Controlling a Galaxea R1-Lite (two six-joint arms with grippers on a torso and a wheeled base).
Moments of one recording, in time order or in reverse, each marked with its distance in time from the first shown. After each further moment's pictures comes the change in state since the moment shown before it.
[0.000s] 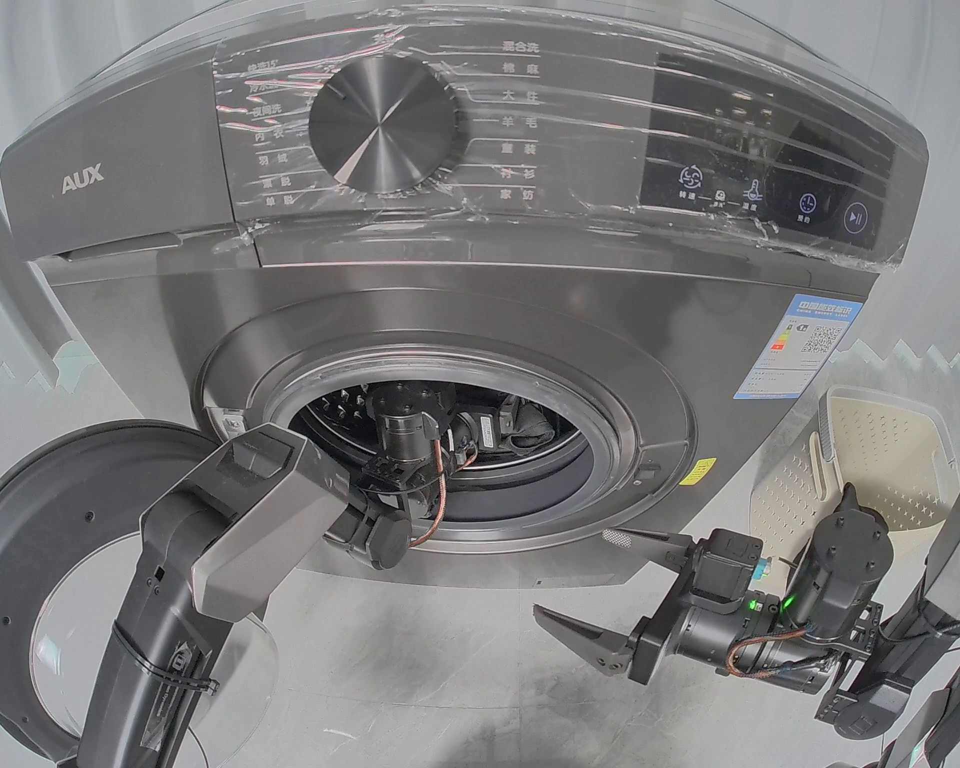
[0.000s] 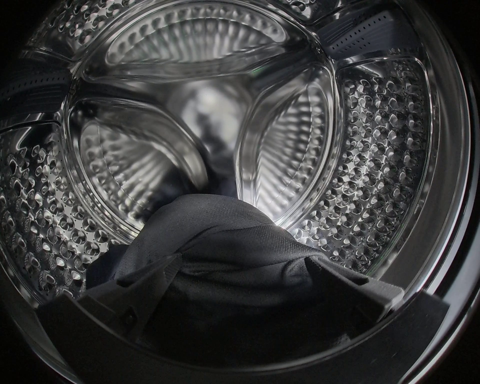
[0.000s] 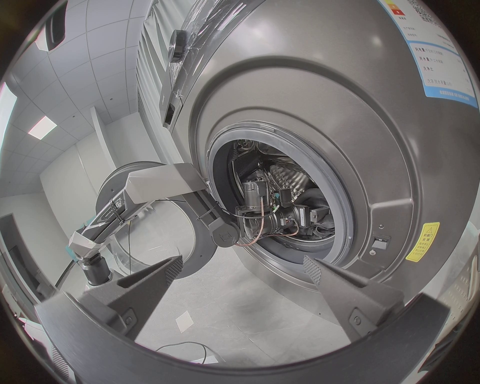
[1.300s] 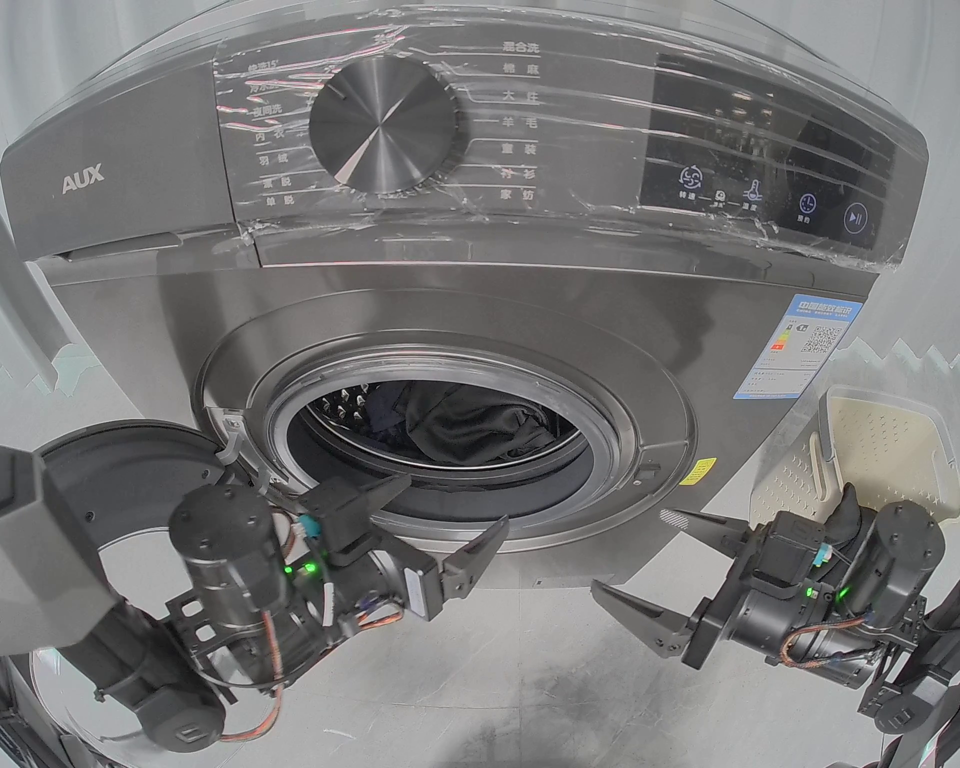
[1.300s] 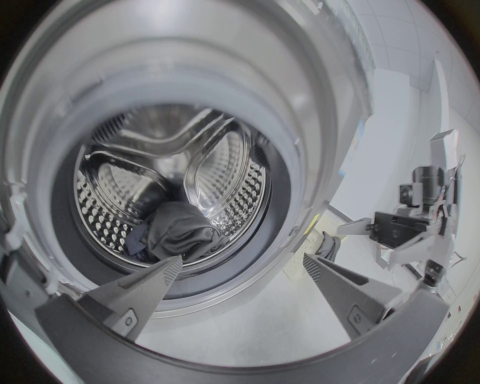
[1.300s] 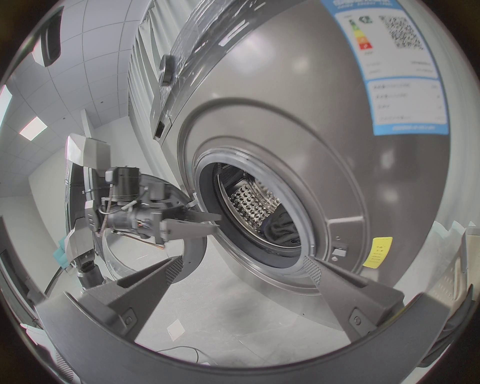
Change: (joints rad) left arm -0.223 -0.754 1.214 -0.336 -0.048 0.004; right arm -0.048 -0.130 0.081 0.013 -0.043 0.005
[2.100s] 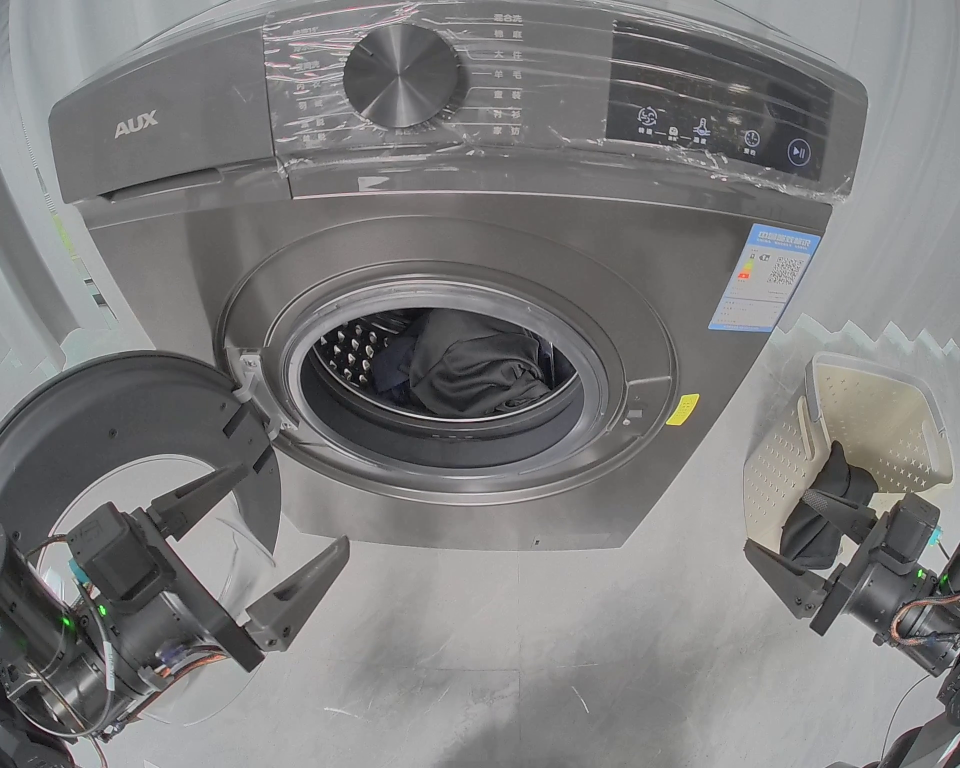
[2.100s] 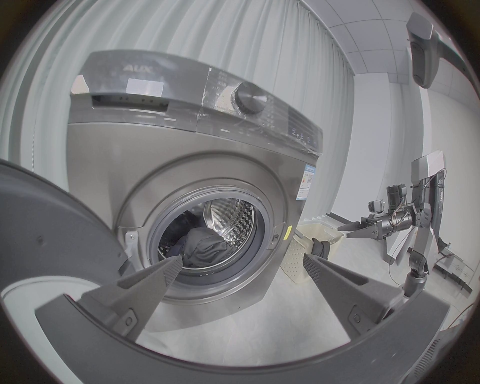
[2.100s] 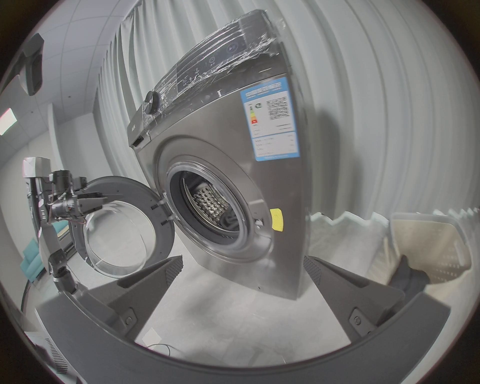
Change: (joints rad) left arm 0.038 -0.539 0.300 0.086 0.017 0.124; right arm -0.251 -0.391 0.138 0.251 -0.036 -0.009
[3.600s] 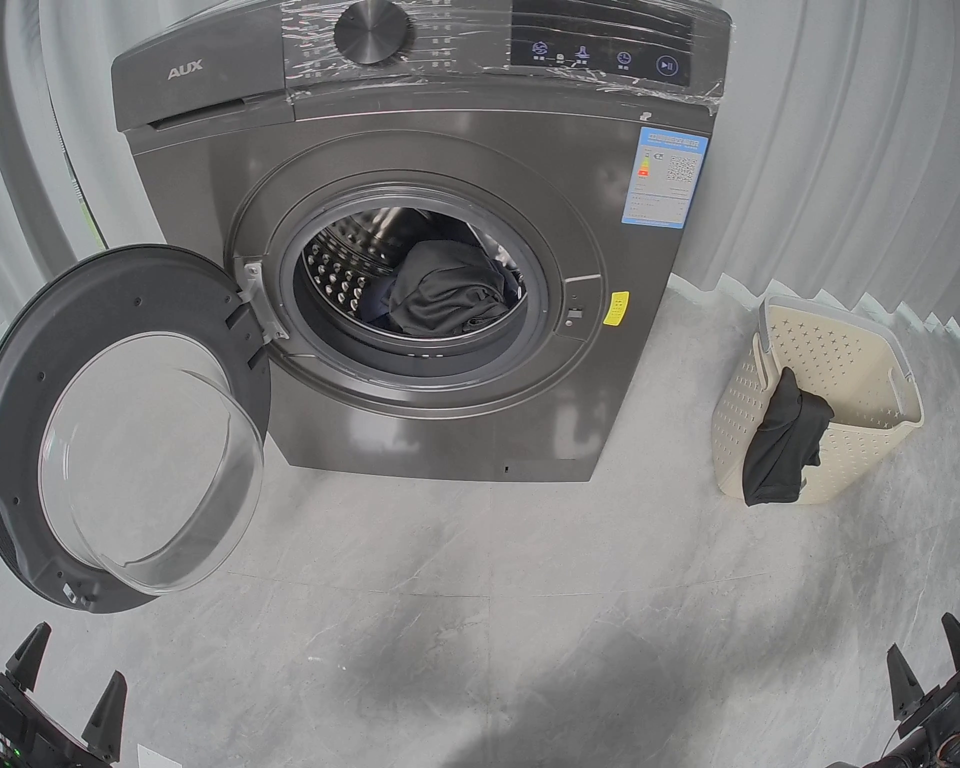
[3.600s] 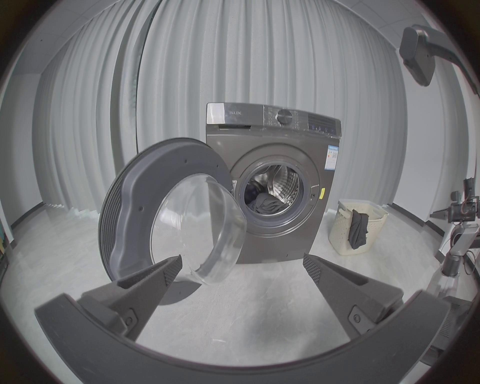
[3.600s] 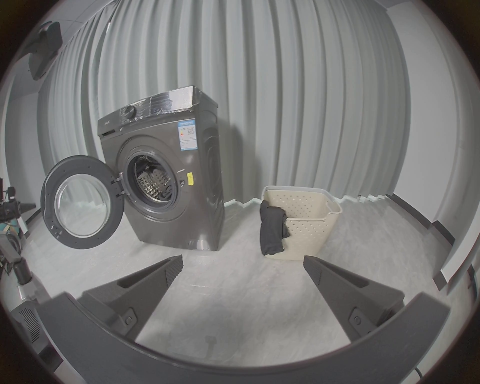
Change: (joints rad) left arm 0.577 -1.206 0.079 1.188 -0.084 -0.033; right arm -0.470 -1.261 0.000 1.264 -0.058 -0.028
